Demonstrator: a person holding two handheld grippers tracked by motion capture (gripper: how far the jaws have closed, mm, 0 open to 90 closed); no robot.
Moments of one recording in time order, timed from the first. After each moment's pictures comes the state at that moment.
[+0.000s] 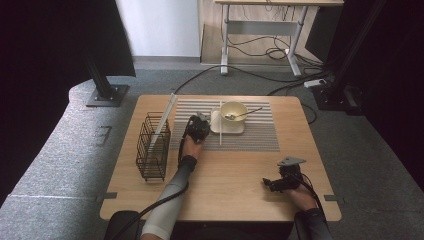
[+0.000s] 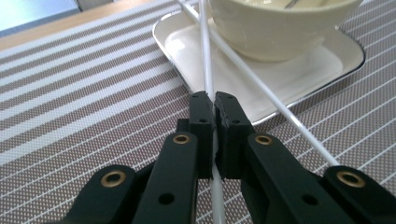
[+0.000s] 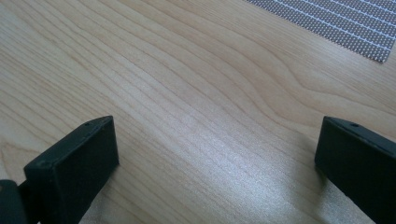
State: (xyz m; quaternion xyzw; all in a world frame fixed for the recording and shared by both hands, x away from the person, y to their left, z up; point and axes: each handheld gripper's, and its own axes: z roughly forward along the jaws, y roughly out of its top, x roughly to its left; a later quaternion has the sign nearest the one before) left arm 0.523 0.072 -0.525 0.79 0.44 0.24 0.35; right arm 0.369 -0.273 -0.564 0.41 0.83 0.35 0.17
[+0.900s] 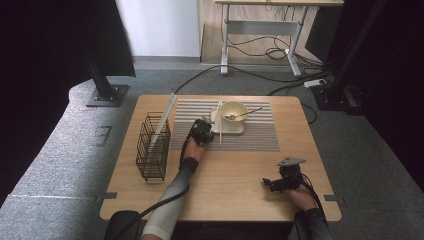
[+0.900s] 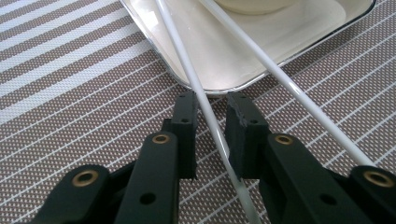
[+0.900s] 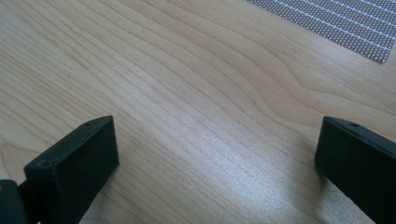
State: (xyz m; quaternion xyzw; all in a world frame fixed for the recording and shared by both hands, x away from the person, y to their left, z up) left arm 0.526 0.060 -0.543 0.82 0.43 0.20 0.31; right arm 0.369 -0.273 -0.564 0.41 0.83 0.35 0.17
